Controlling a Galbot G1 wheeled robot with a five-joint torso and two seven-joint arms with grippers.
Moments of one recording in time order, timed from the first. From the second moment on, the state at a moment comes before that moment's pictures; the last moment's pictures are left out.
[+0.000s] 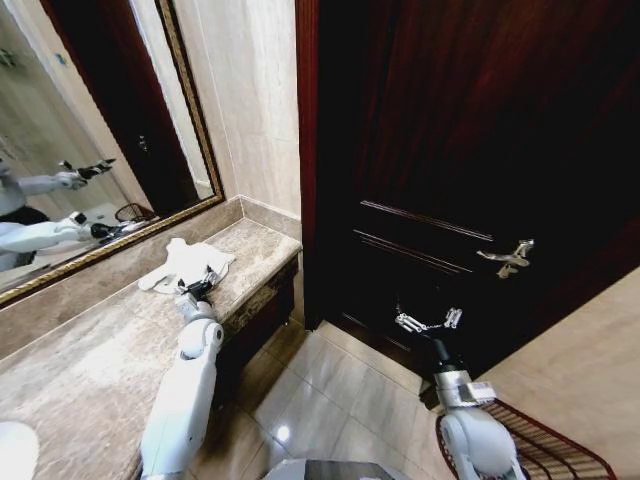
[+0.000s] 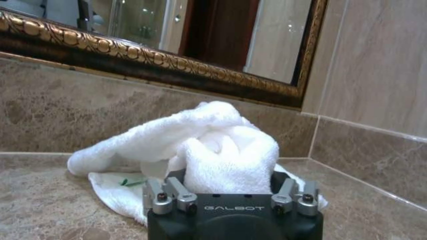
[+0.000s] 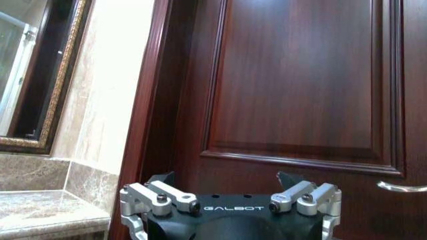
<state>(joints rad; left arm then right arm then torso) 1.06 -1.34 -0.66 -1.64 -0.41 0.05 -0.39 -1.61 1.44 0.64 2.16 0.08 0.26 -0.12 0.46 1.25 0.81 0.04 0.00</state>
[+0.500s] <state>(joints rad) 1.08 -1.32 -0.67 -1.65 -0.42 0.03 -0.38 -1.60 1.44 0.64 2.16 0.07 0.26 -0.12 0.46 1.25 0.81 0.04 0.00</state>
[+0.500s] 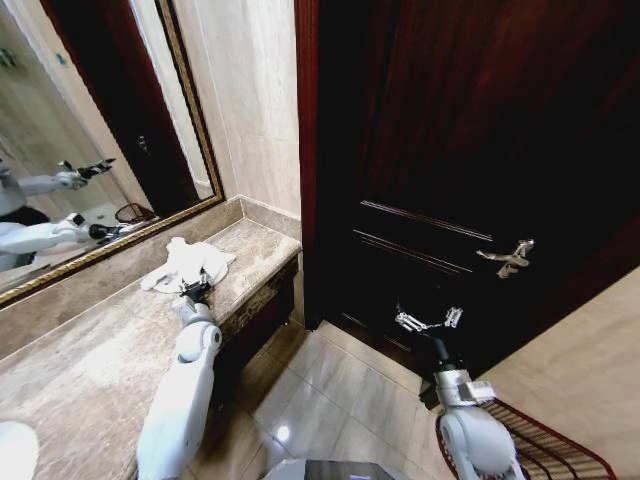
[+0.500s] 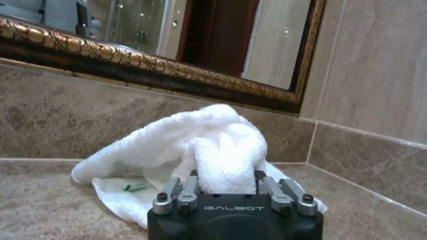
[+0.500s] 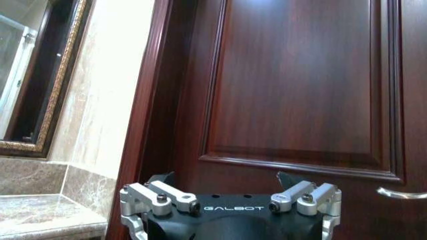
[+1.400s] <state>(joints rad) 1.28 -1.31 -0.71 -1.90 -0.45 -0.15 -0.16 -1.60 1.46 0.63 2.17 0.07 0.27 -0.10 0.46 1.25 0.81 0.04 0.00</state>
